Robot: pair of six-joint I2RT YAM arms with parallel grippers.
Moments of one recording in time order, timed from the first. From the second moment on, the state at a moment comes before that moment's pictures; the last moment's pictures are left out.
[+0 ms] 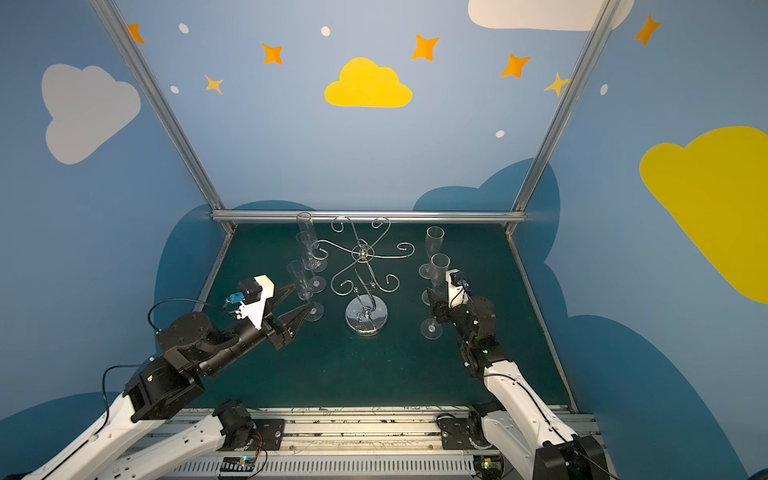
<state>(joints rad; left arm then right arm) -0.82 0.61 0.89 -0.32 -0.06 -0.01 0.27 0.91 0.39 0.29 -0.13 0.02</state>
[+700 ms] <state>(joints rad) -0.82 0.56 0.88 -0.29 -0.24 0.13 0.27 0.56 0.44 0.12 -0.23 -0.01</state>
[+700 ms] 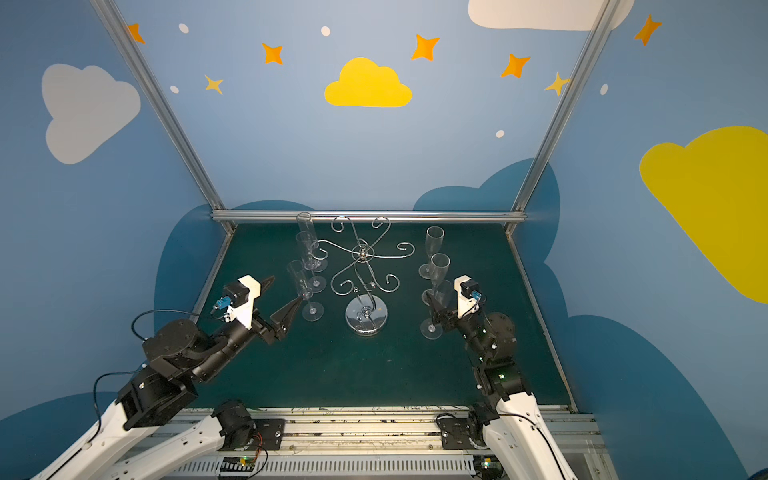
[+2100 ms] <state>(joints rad) 0.13 1.41 0.33 0.62 0.03 -0.16 0.01 1.29 0.47 0.24 0.00 0.14</state>
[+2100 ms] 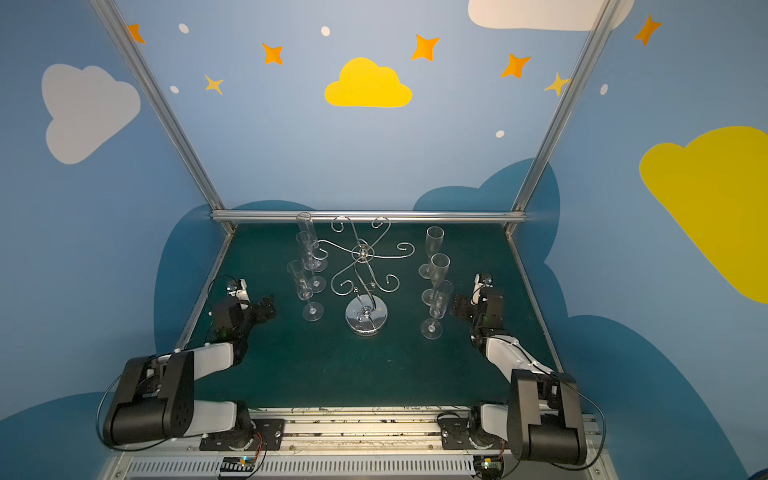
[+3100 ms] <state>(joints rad) 0.03 1.56 0.37 0.77 0.01 -0.06 0.03 1.46 0.49 0.38 0.11 0.12</state>
